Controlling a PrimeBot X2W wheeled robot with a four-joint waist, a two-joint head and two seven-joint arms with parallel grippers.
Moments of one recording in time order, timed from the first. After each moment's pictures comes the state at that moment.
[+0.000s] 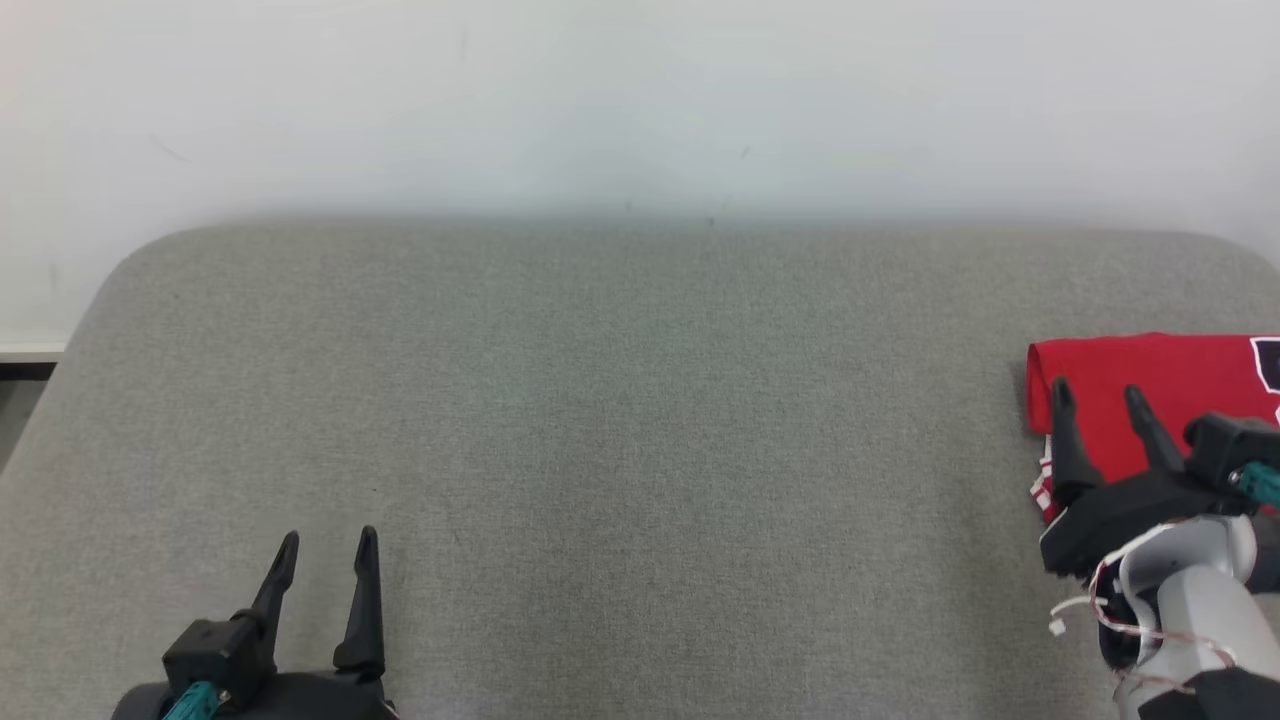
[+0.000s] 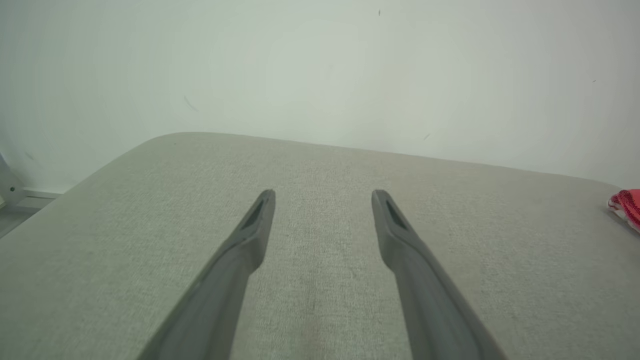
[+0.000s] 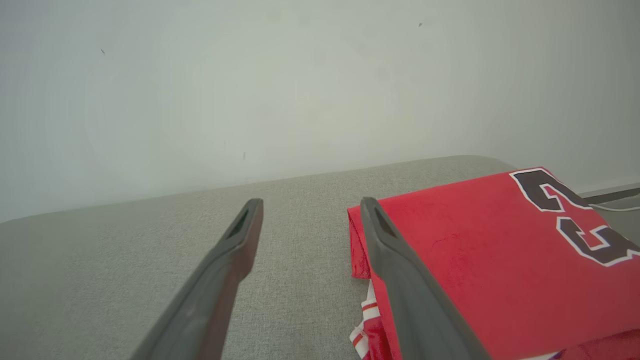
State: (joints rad) left arm -0.12 0.08 -0.15 0.34 -0.17 -0.02 -0.26; right arm -0.39 -0.07 -0.27 0.60 0.15 0.13 -0.14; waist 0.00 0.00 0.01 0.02
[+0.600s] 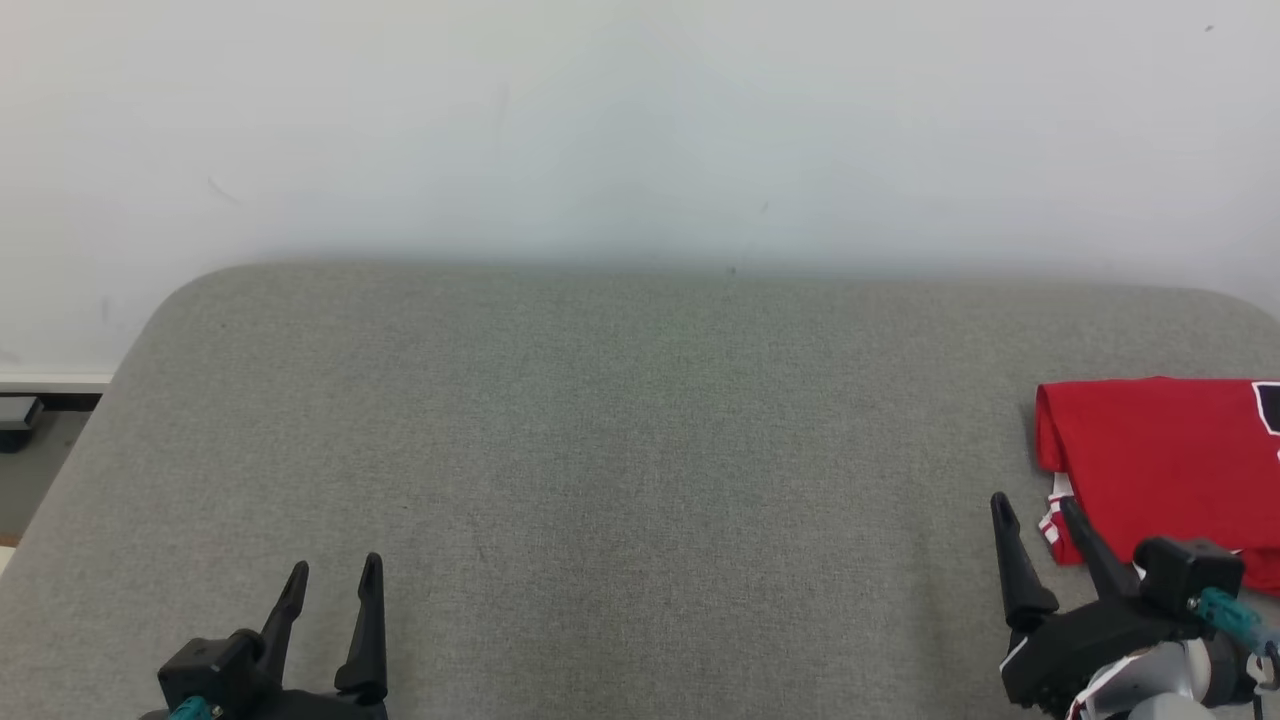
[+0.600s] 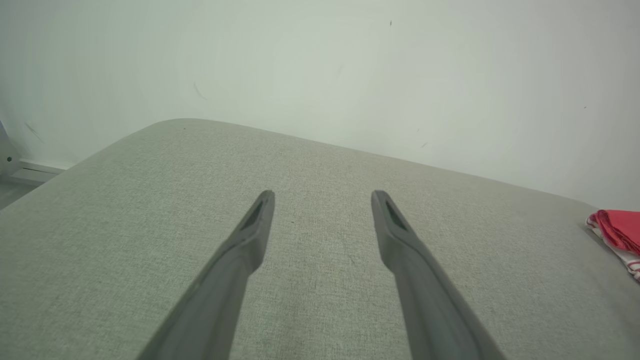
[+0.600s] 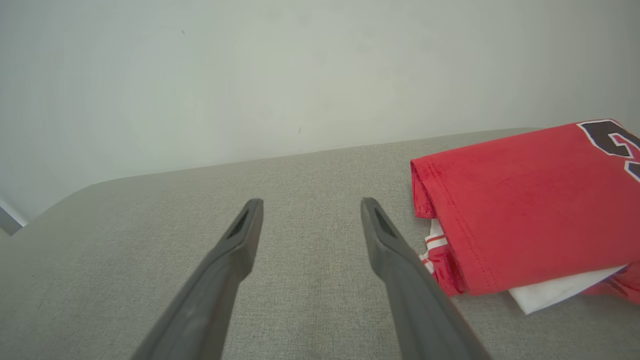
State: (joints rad) left arm -0.10 0.08 -0.15 0.37 -0.26 -0.06 -0.24; right arm -0.11 -0.05 -0.13 0.35 0.28 0.13 -0.09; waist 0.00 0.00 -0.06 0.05
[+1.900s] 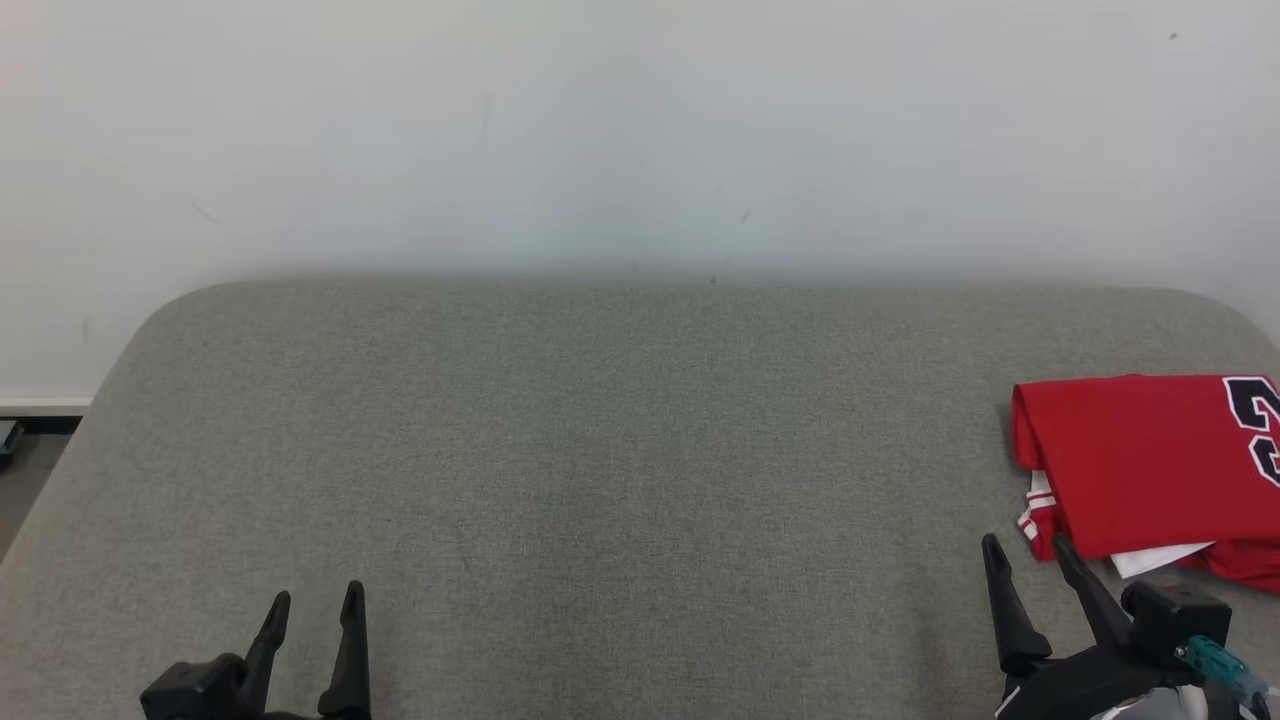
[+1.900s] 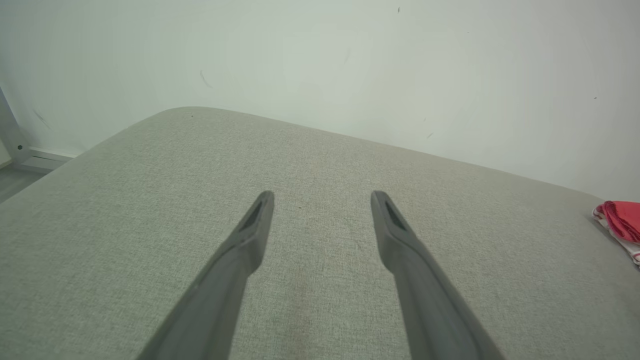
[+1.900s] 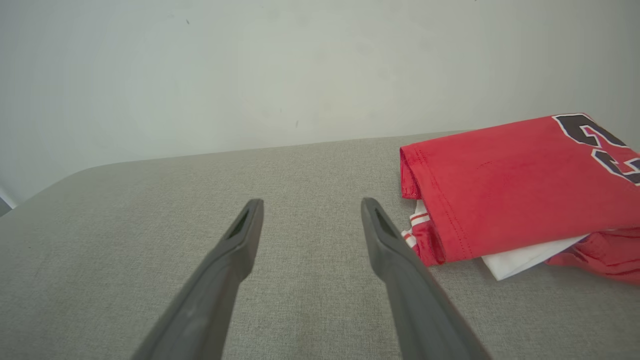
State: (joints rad) left arm -0.05 0.11 -0.16 0.34 -0.29 -0.02 -0.21; right arm -0.02 -0.05 -0.10 0.31 0.24 0.13 -0.14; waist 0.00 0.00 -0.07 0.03
